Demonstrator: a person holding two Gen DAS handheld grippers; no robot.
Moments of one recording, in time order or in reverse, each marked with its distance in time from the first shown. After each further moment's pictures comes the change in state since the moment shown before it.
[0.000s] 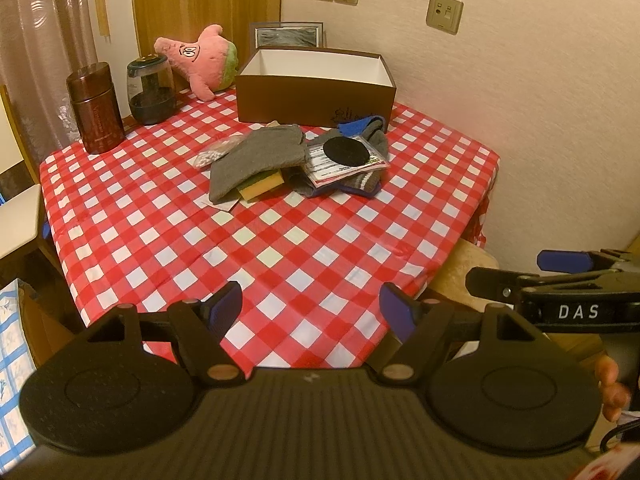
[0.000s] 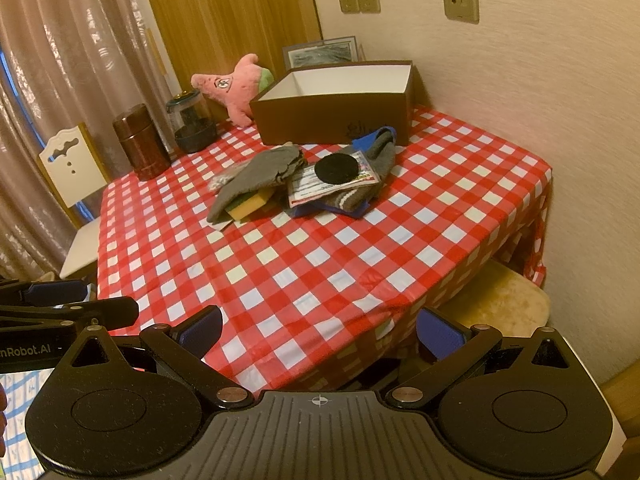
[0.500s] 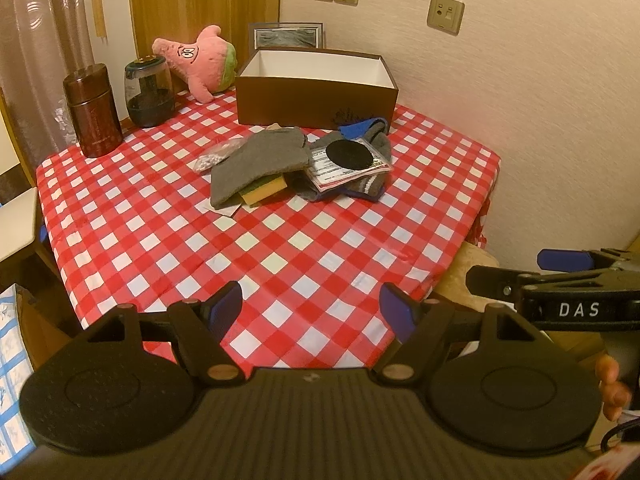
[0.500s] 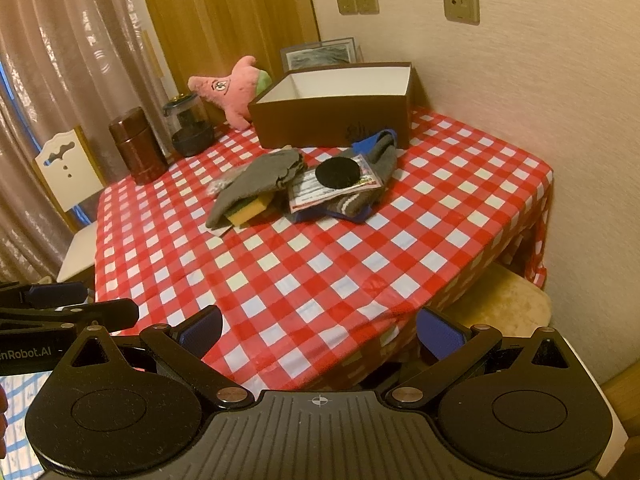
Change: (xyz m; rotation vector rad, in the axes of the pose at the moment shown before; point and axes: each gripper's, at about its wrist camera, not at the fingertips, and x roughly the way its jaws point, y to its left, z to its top) left arm 0.000 0.000 0.000 0.001 -0.002 -0.001; right arm 0.008 0.006 0.006 0.001 0.000 -0.001
